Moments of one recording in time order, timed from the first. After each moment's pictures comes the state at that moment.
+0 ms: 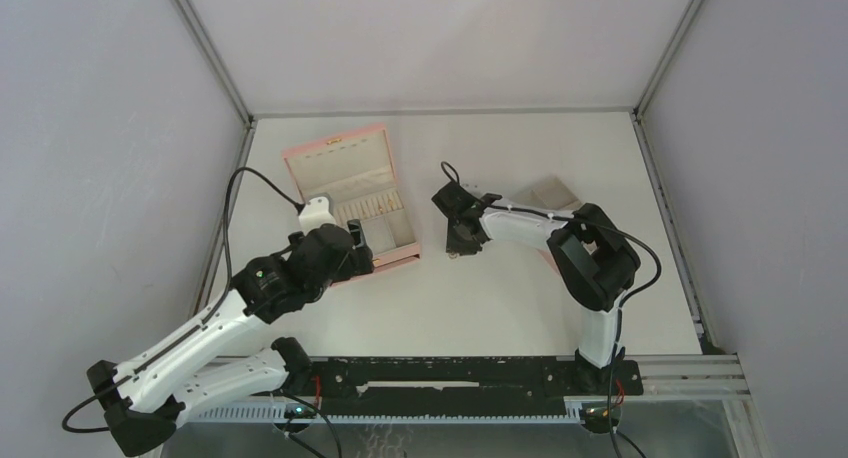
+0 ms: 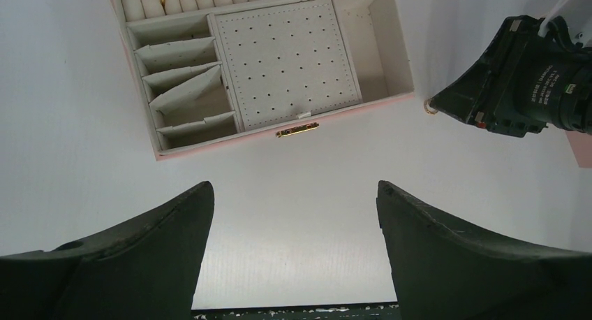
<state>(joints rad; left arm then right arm) -0.86 0.83 0.89 -0.88 -0.56 -0.83 0.74 1.89 1.23 -0.55 0.16 0.78</state>
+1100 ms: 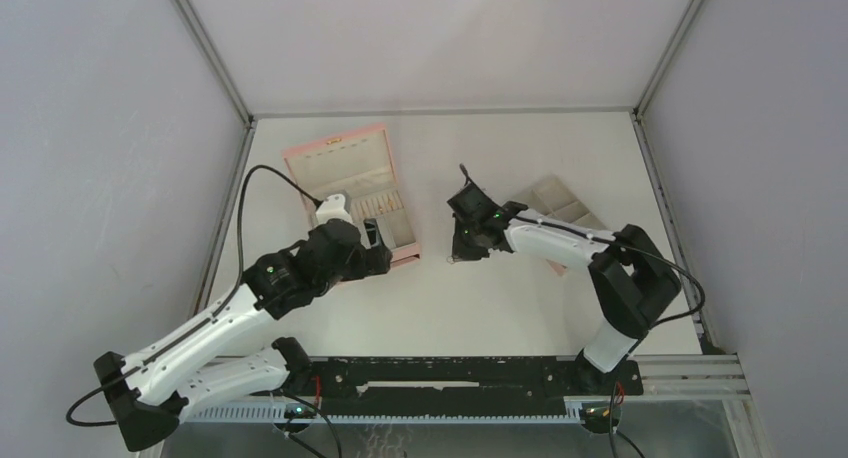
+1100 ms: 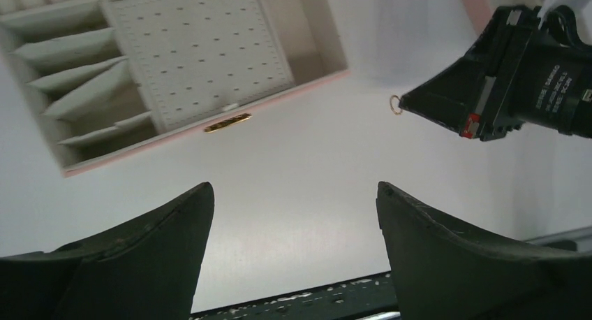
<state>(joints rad) -0.86 0.87 0.88 -0.78 -0.42 -0.80 0.76 1.69 1.10 -0.53 0.06 0.77</state>
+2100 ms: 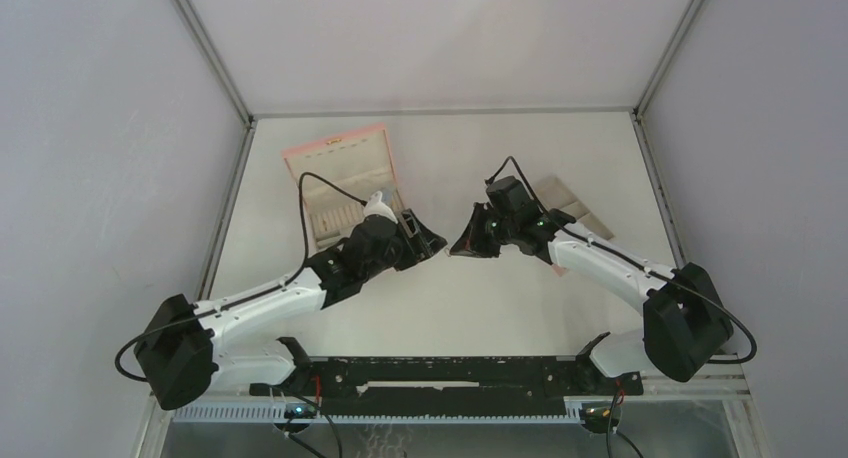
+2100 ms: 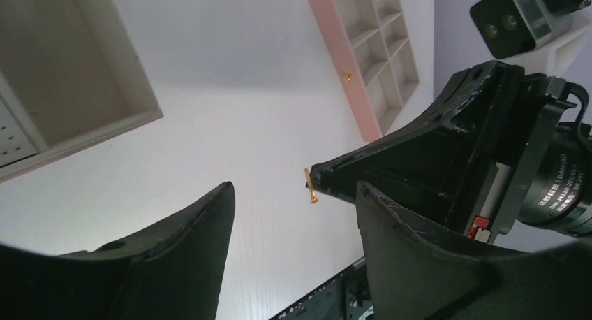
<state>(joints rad) -0.86 1.17 0.68 -0.03 -0.15 -1.05 0.64 1.38 0.92 -0.37 -0.29 0.91</state>
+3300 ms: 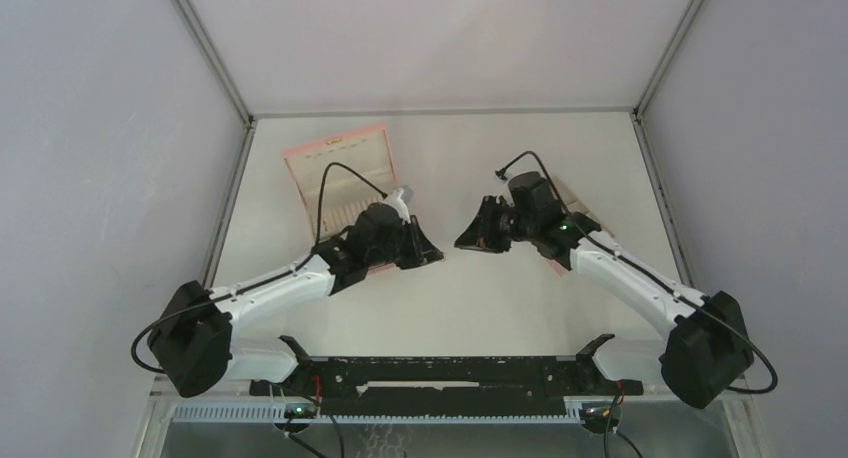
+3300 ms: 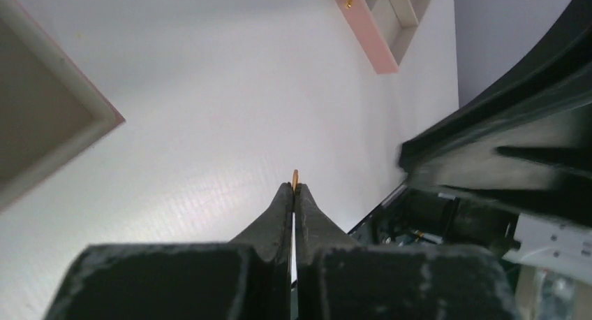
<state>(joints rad) -0.81 1.29 0.73 -0.02 0.08 -0.91 0.60 1.27 0.90 -0.36 -0.36 0.86</state>
